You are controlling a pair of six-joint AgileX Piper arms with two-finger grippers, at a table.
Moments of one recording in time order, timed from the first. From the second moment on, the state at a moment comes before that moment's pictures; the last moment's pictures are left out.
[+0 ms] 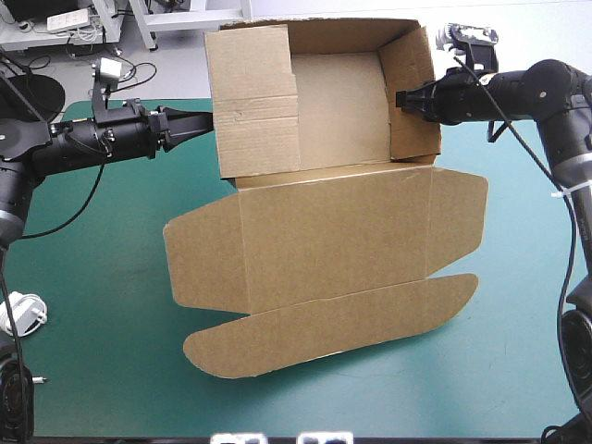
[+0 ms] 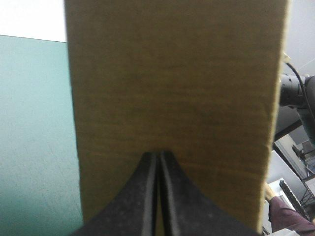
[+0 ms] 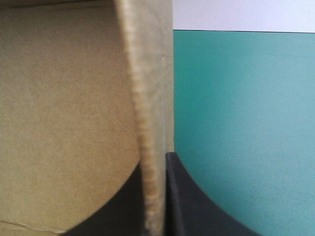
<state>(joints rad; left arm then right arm) 0.11 1.49 -1.49 -1.36 1.22 0.62 0.07 1.67 -1.84 0.57 1.01 -0.24</state>
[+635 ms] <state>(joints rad) 0.10 1.49 -1.49 -1.29 1.22 0.64 0.14 1.74 -1.84 0.54 0.93 -0.24</state>
